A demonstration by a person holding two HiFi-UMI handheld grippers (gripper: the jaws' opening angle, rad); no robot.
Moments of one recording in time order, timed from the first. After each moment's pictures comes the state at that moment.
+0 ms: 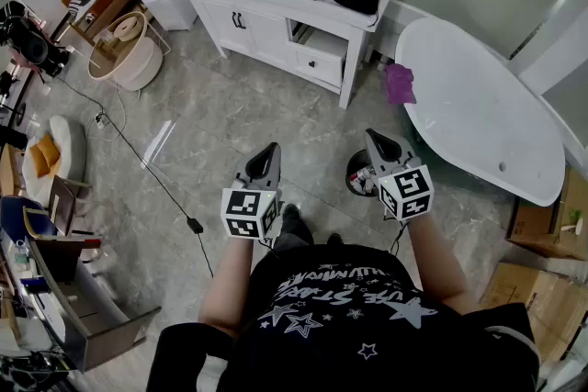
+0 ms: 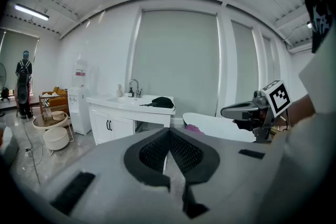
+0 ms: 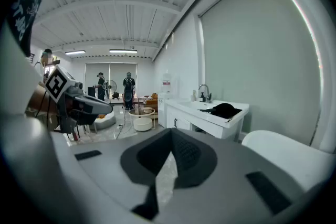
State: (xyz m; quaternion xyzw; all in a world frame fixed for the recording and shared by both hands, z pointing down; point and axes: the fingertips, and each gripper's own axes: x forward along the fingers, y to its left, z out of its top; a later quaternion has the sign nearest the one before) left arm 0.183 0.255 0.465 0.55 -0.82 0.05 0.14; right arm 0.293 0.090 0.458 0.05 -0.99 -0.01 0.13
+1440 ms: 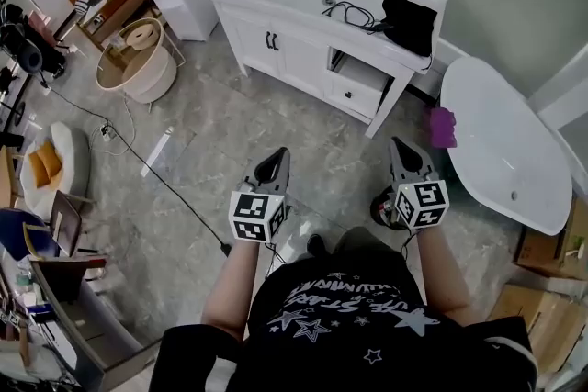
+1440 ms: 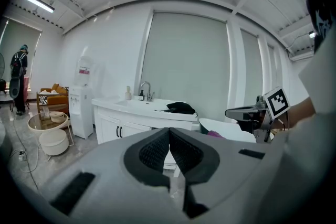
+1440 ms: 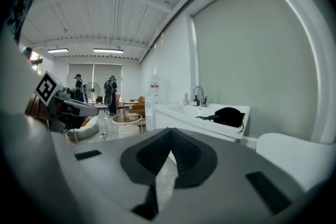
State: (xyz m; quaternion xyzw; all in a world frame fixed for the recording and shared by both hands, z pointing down) left arm -0.009 0.295 0.463 0.55 -0.82 0.02 0.13; right arm 0.128 0.098 0.451 0.13 -0.99 0.01 0.11
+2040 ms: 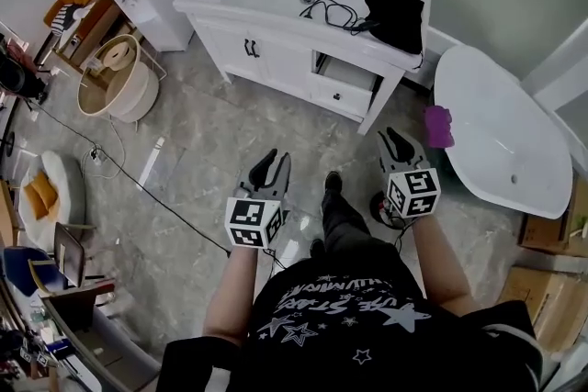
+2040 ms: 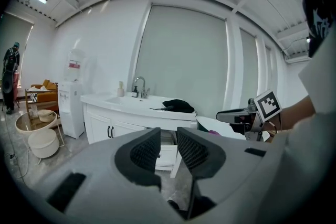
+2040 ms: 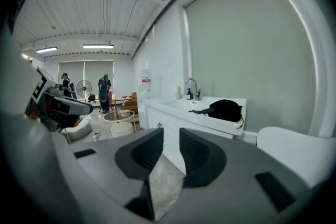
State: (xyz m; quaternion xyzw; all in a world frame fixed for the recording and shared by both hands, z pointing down) left arm -0.047 0.238 0.476 0.59 -0.80 0.03 0.15; right arm 0.082 0.043 0.481 0.16 -0.98 0.03 0.14
